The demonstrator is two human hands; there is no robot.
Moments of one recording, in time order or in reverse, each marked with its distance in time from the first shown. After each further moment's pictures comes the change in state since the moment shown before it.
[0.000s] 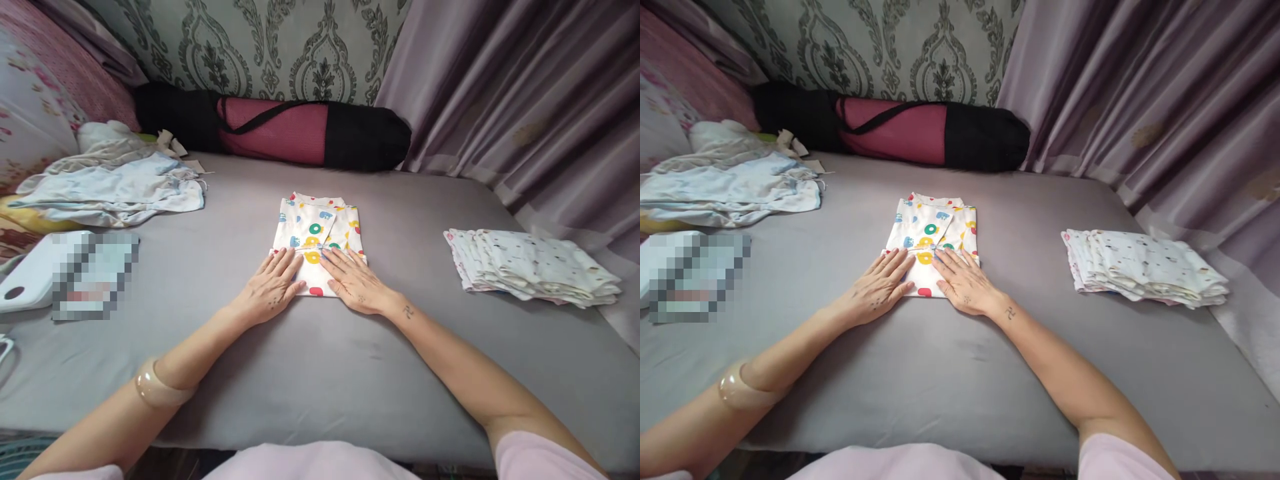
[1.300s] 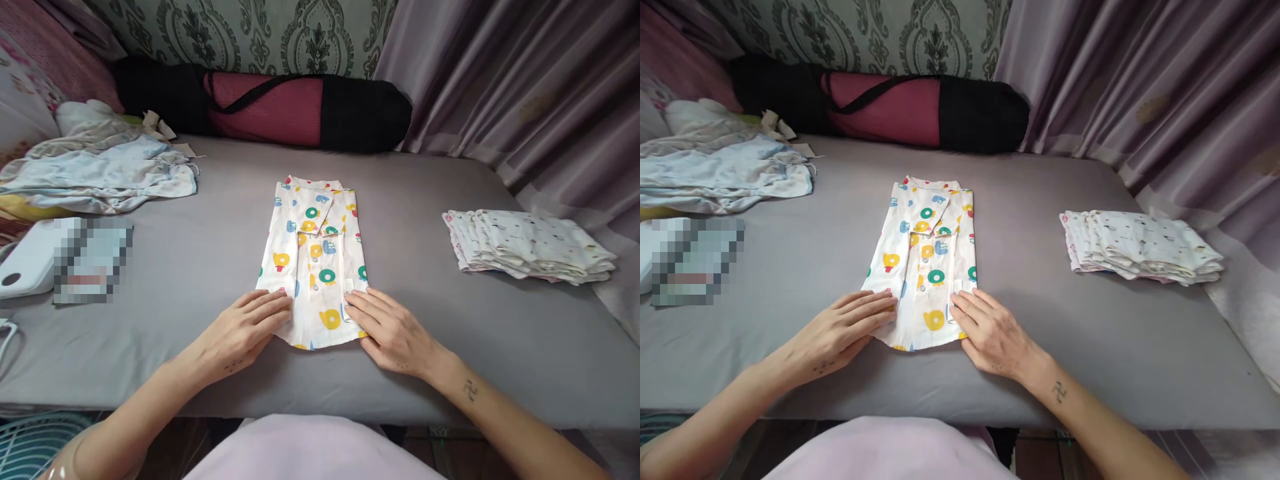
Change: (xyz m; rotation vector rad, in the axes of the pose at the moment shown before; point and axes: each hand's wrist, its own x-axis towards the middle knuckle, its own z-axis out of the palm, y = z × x) left_hand -0.092 0.018 -0.037 -0.138 0.083 0.430; right_hand -0.108 -0.053 -0.009 -0.031 0.262 -0.179
